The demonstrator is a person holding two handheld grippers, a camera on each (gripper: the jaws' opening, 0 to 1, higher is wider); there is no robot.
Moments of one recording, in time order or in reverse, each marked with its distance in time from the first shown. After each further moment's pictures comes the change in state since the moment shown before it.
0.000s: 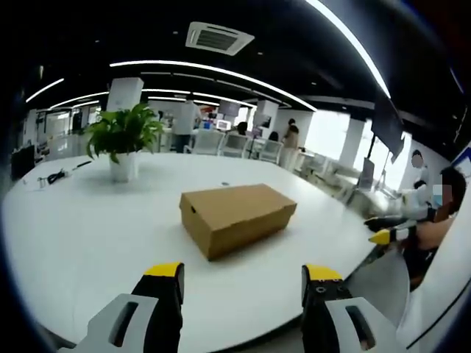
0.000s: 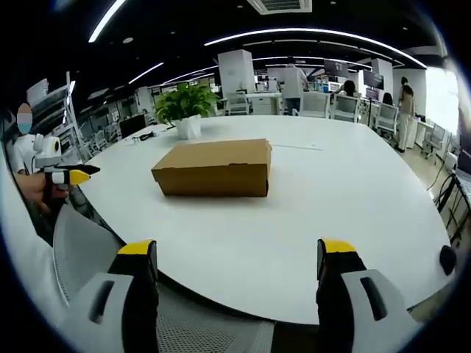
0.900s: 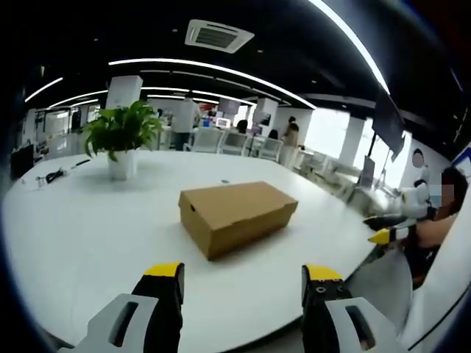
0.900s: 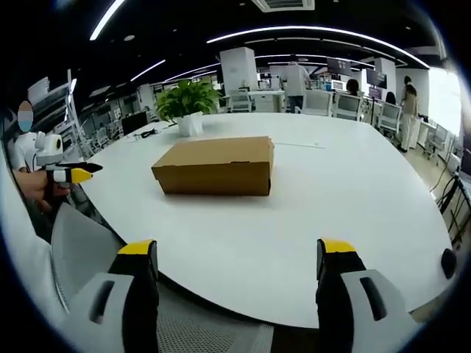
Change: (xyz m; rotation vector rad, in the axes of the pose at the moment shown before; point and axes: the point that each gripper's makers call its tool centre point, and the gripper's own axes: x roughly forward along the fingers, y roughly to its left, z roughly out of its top) left arm 0.008 0.022 -0.007 -0.004 0.014 -0.004; right arm 0.011 0.001 -0.001 -0.010 0.022 0.016
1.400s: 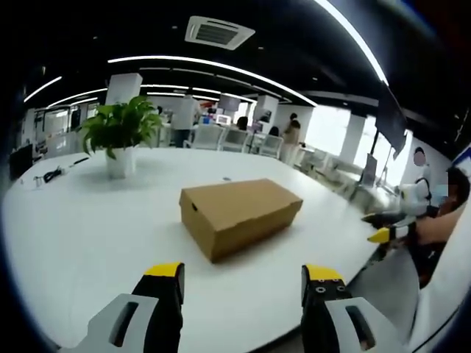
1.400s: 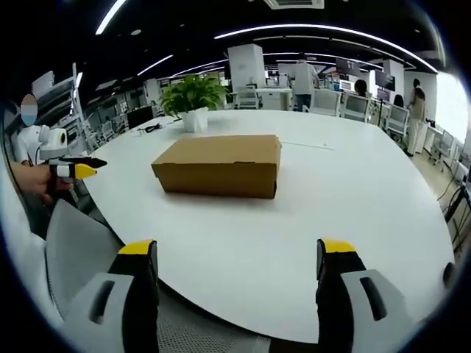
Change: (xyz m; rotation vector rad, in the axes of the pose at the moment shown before) left arm 0.021 -0.006 0.007 0.005 0.015 -0.001; right arm 0.024 0.001 0.008 -0.037 0.022 0.034
